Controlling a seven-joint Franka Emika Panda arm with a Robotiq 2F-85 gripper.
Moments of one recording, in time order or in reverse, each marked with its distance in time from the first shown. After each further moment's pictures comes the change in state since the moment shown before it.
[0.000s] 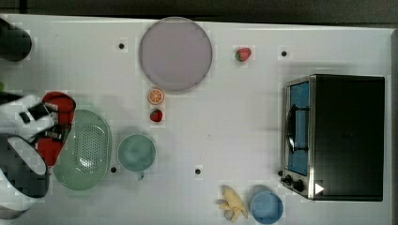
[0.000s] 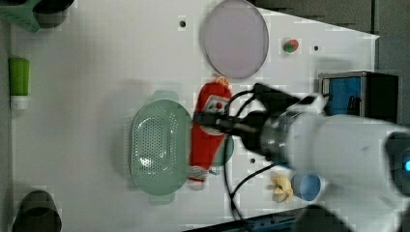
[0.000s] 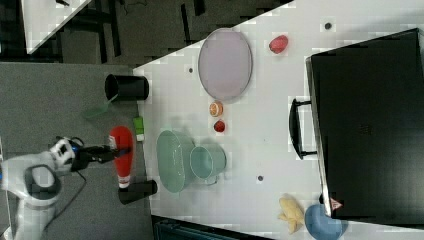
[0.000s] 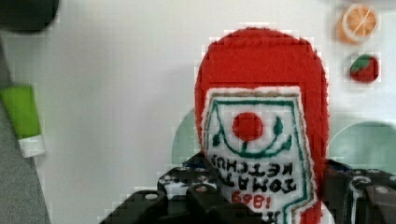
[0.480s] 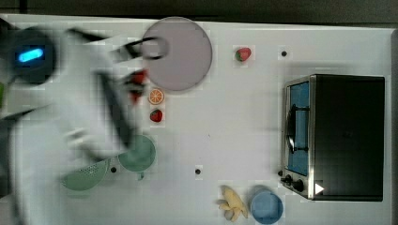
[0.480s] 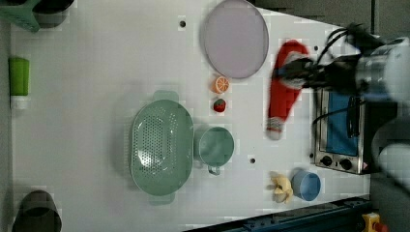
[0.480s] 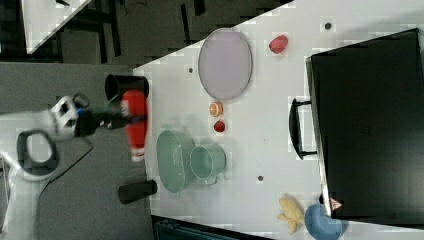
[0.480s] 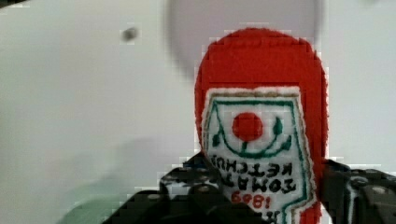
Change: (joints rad) arm -0.102 0.015 -0.268 0.115 -0.006 -0.135 -0.312
